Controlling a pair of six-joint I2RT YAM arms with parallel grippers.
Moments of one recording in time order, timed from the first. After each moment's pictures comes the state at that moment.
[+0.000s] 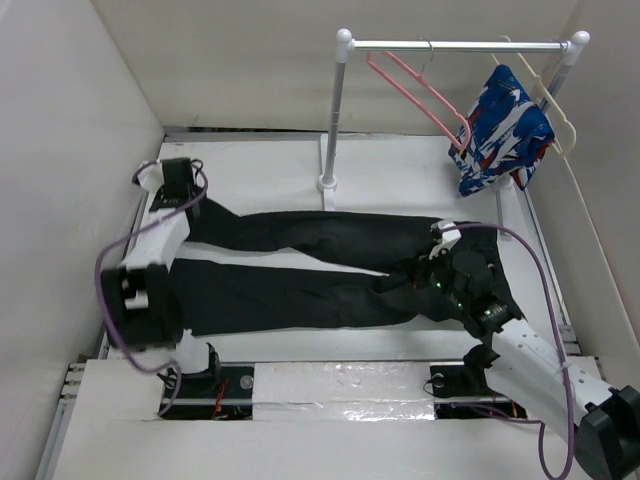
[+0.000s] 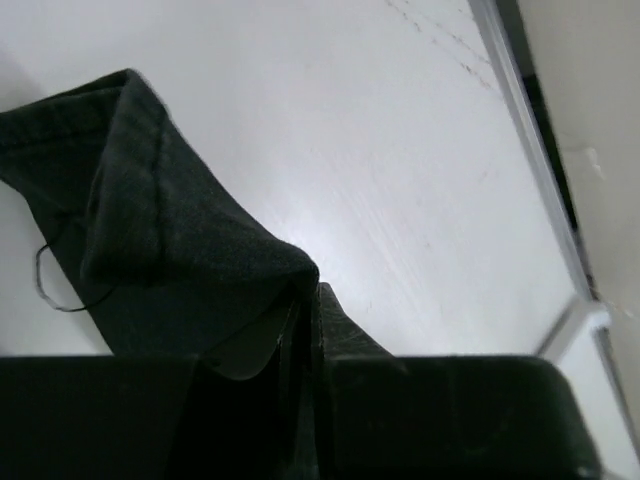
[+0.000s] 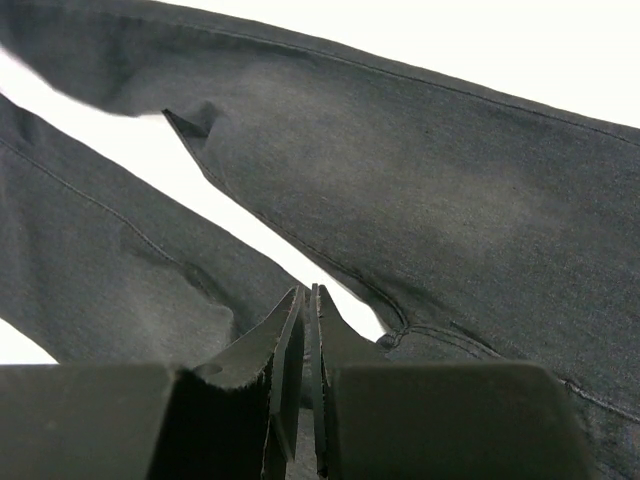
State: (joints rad) left arm 0.07 1.46 1.01 -0.22 -0.32 -0.96; right arm 0.48 0.73 0.32 0.16 -0.11 0.25
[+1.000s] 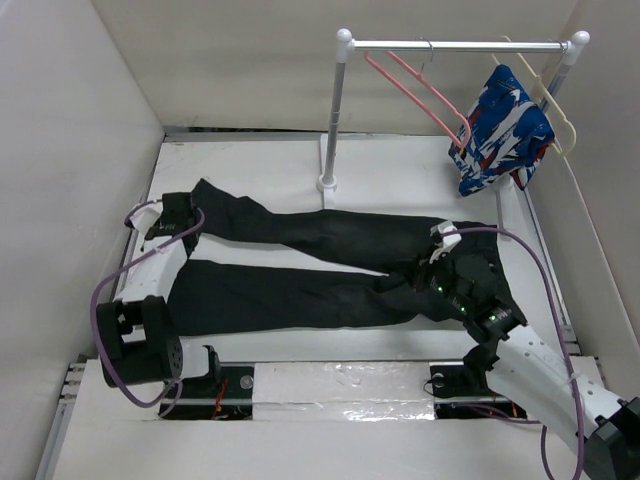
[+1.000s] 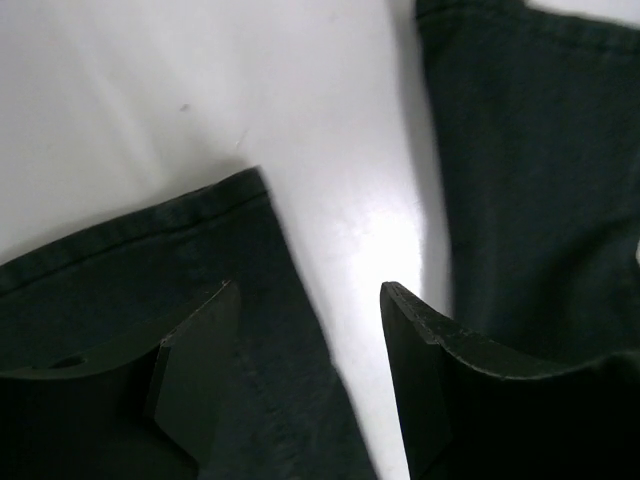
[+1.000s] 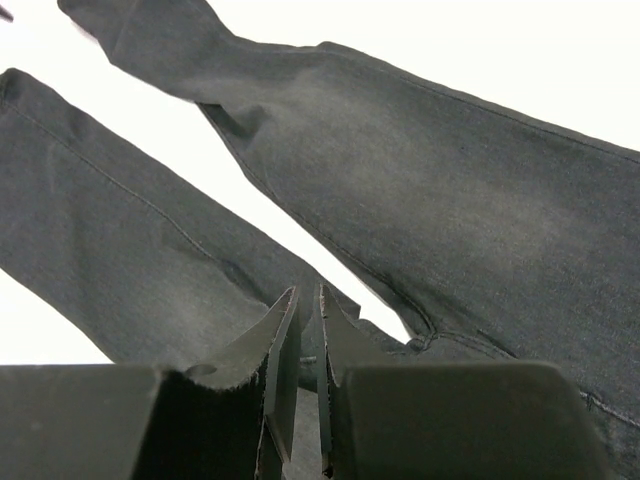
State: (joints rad) left arm 0.10 1.34 0.86 -0.50 -0.50 -0.96; right arm 0.53 0.65 0.32 0.11 -0.13 0.25
